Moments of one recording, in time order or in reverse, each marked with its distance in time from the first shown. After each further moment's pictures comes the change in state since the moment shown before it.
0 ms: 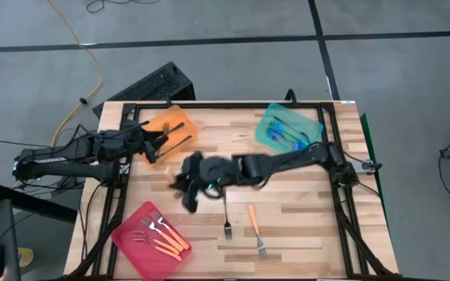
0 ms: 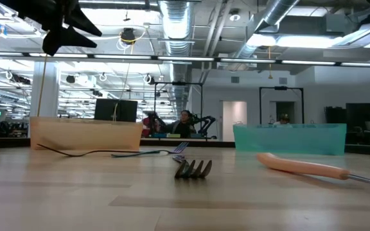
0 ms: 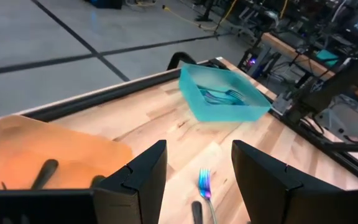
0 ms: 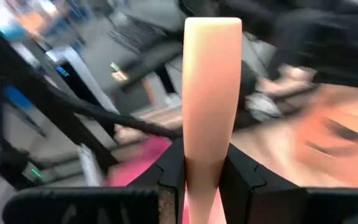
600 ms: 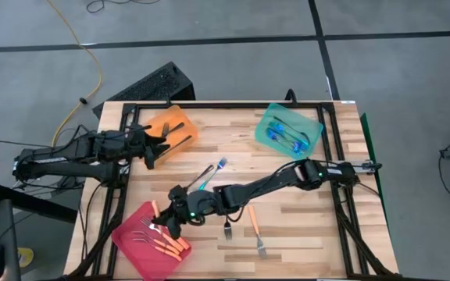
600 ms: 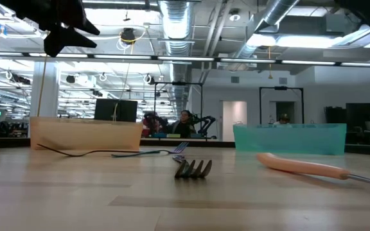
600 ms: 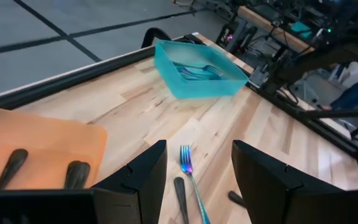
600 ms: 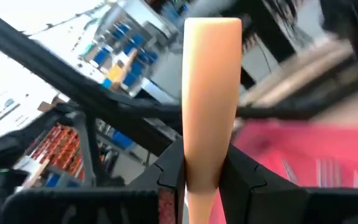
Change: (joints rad) left arm 0.000 0.000 0.000 -0.027 0.139 0.029; right arm 0.072 0.303 0.001 0.500 -0.111 0.436
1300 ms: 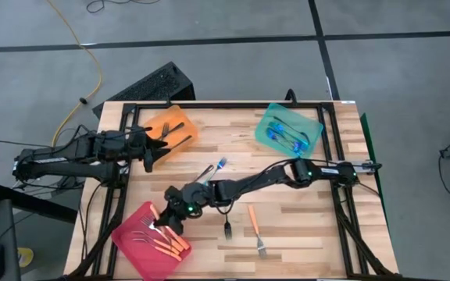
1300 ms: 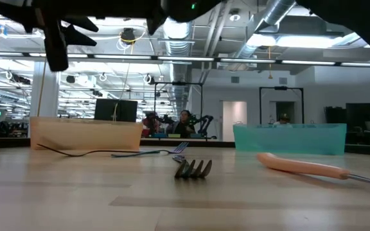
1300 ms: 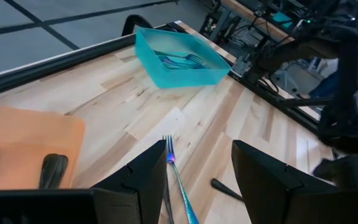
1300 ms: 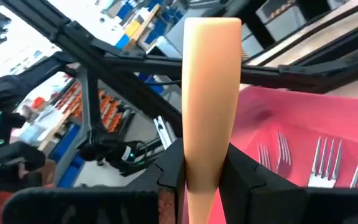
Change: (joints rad) left arm 0.000 0.001 0.000 0.000 0.088 -0.011; right arm -0.067 0.110 0.002 0.086 -0.285 -0.085
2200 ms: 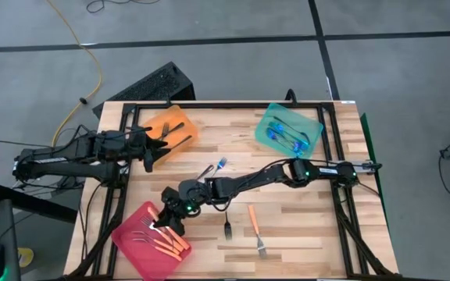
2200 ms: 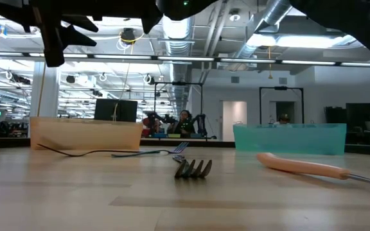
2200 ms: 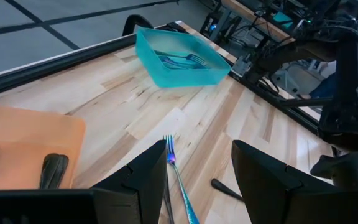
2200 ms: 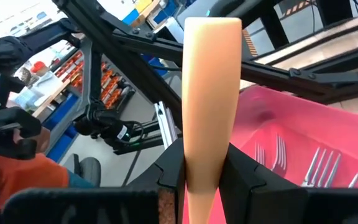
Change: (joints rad) left arm 0.000 0.000 0.000 -0.001 -0.001 -0.002; right arm -0.018 0.035 0.093 -0.098 -0.089 -0.153
